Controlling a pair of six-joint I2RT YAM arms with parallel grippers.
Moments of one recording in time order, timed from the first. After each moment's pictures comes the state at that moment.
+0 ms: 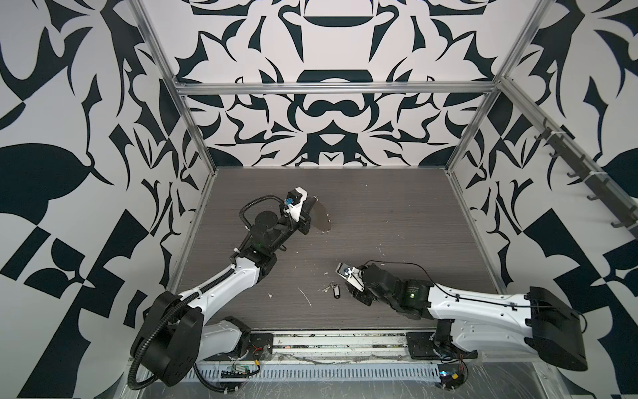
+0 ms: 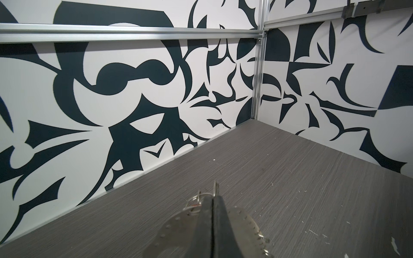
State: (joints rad) left arm -0.53 1.23 0.63 0.65 0.21 0.04; right arm 1.12 1.16 0.54 -0.14 0.25 -0.17
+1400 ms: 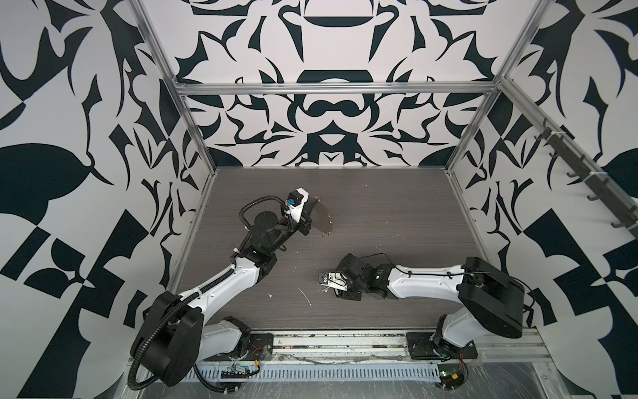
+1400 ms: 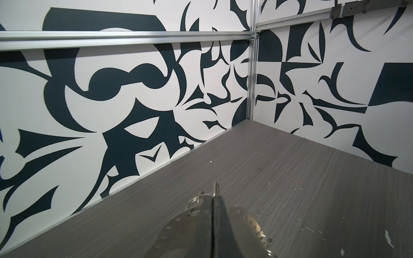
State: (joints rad) left arm -0.52 1.23 0.63 0.65 0.24 0.06; right arm 1.04 1.56 0.72 -0.16 0.03 -0.48
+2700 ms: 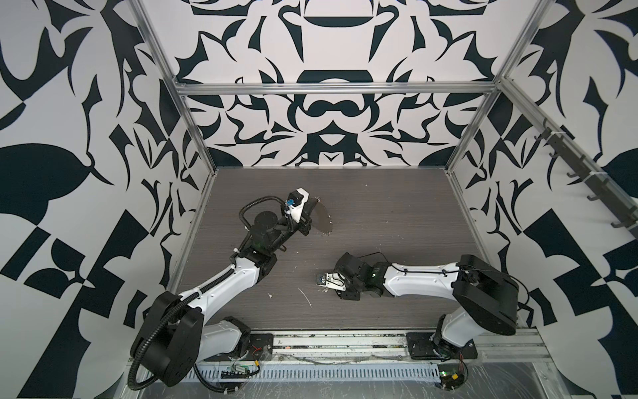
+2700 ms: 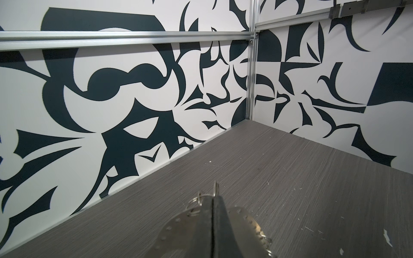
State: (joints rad) left arm -0.52 1.23 0.63 0.65 0.24 0.06; right arm 1.04 1.60 0.76 -0.20 0.02 -0.51
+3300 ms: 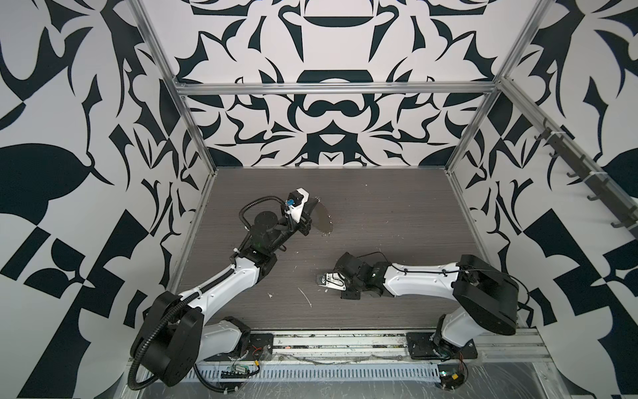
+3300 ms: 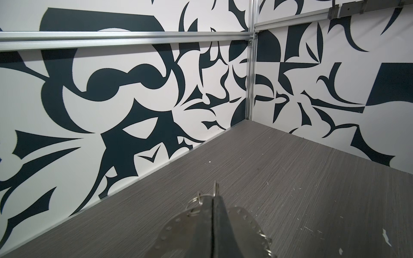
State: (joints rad) left arm -0.52 1.23 0.63 0.66 0.25 0.06; right arm 1.04 1.60 0.76 -0.20 0.03 -0.53
